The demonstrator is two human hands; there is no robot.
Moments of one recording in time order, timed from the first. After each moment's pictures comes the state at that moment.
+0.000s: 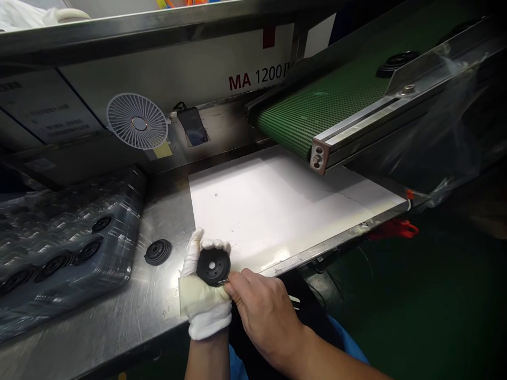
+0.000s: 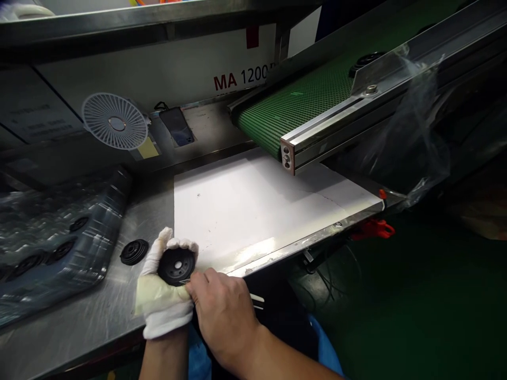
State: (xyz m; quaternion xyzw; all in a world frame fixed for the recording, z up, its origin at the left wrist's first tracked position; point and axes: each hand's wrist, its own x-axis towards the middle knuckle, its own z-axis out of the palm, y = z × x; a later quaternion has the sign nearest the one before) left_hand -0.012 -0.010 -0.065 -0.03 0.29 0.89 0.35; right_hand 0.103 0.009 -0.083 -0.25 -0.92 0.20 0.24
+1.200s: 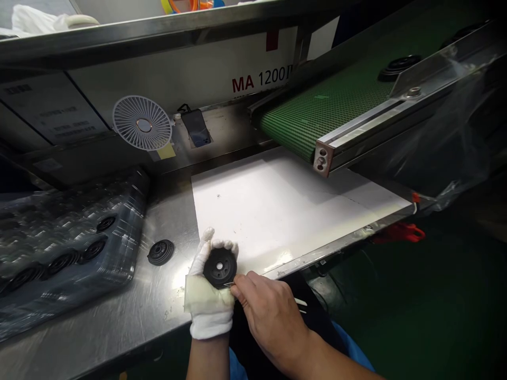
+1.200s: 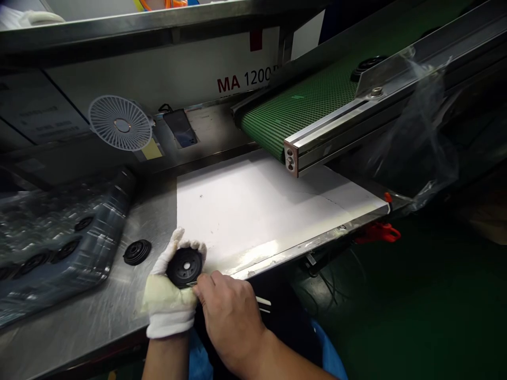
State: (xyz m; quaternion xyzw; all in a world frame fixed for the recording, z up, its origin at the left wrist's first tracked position) left_hand -0.011 -0.011 -0.068 -0.04 0.29 0.86 0.41; right_hand 0.106 0.007 -0.090 -0.26 -0.92 0.19 0.24
